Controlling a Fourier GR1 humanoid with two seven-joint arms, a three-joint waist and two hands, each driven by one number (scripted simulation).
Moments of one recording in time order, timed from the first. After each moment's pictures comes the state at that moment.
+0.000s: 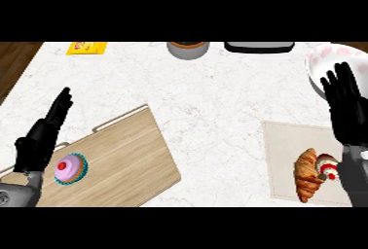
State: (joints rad) left arm -0.11 0.51 -0.17 -1.46 0.13 0.20 -0.04; right arm -0.25 -0.39 -0.05 -1.38 -0.42 -0.16 -0.07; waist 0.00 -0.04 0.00
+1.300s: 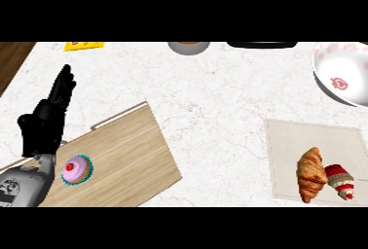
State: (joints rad) left arm -0.22 0.43 -0.16 -1.58 0.05 0.32 0.15; right arm -0.12 -1.04 -0.03 -1.30 -0.06 0.50 -0.32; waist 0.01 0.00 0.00
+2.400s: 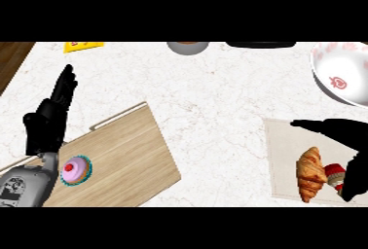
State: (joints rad) left arm -0.22 0.37 -0.11 -1.56 -0.01 0.28 0.15; right arm -0.30 -0.83 0.32 -1.49 0.25 0.75 0.20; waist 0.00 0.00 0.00
